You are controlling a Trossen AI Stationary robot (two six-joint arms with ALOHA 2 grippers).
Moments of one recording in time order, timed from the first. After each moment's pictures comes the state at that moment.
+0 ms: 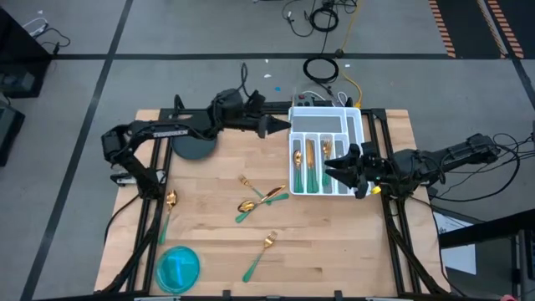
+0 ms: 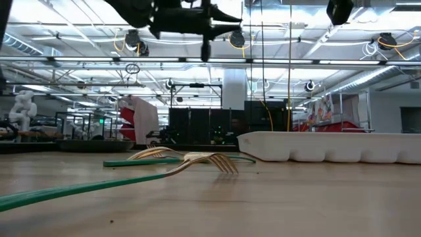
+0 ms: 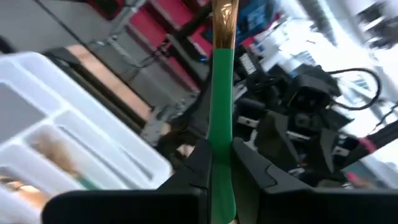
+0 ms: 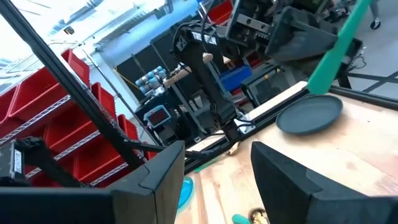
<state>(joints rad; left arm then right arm) 0.39 1.62 1.22 0.35 0.48 -0.78 0.30 0.72 0.65 0.09 0.40 0.59</state>
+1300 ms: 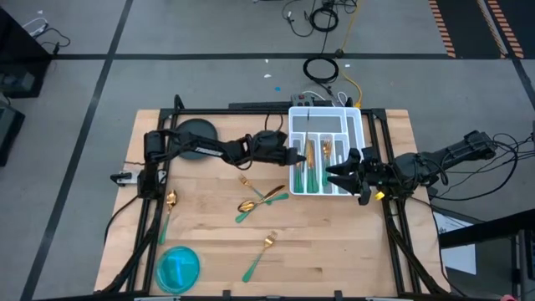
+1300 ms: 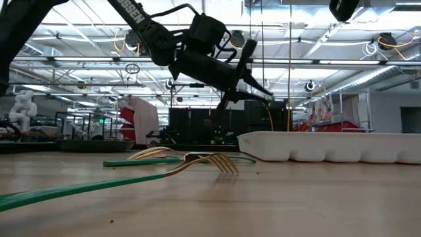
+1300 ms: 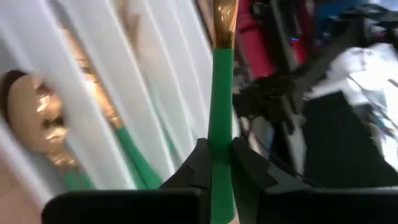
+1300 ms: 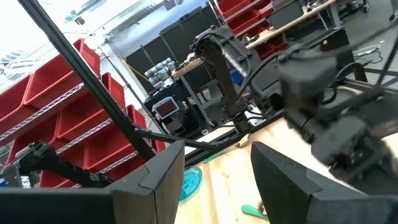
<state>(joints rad) 0.21 2.00 1.22 0.45 0.18 -1.09 0.38 0.72 0.65 0.09 0.42 0.58</state>
